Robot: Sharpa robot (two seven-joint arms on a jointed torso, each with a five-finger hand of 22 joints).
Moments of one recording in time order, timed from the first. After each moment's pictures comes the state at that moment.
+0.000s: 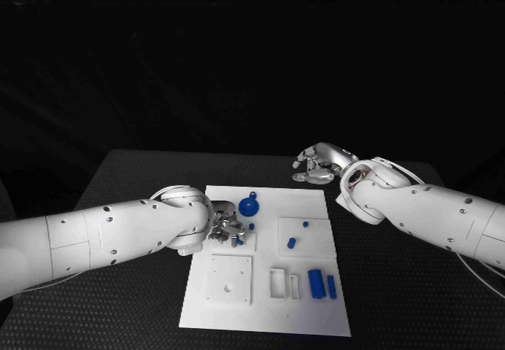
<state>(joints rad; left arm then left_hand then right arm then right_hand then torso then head) 1.31 -0.63 -0.24 1.42 -1.06 0.08 -0.48 0.73 0.06 0.74 -0.23 0.36 1.15 0.07 0.32 0.72 1.45 -0.07 0.84 0.93 1.17 -0.14 1.32 0.77 0.10 0.90 -0.12 1.35 1.04 1.21 -0.68 0.00 1.27 -1.30 -0.39 -0.09 0.99 -0.20 0.58 -0.19 0.42 0.93 0.10 0.31 0.44 1.12 -0.01 1.17 1.05 1.30 -0.11 1.19 1.10 0.22 1.14 -0.04 0.94 1.30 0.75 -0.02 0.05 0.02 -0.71</state>
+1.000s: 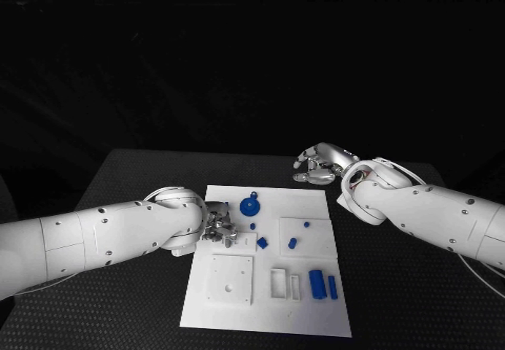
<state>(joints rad) 1.30 -0.66 -0.24 1.41 -1.07 0.08 -0.49 0.78 0.06 0.74 -0.24 0.41 1.19 0.04 0.33 0.73 1.46 -0.08 0.84 0.93 1.19 -0.17 1.33 0.77 0.10 0.90 -0.12 1.36 1.03 1.21 -0.68 0.00 1.27 -1.30 -0.39 -0.09 0.99 -0.20 0.58 -0.19 0.42 0.93 0.10 0.31 0.44 1.12 -0.01 1.17 1.05 1.30 -0.11 1.19 1.10 0.22 1.14 -0.04 0.94 1.30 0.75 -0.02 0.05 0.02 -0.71</state>
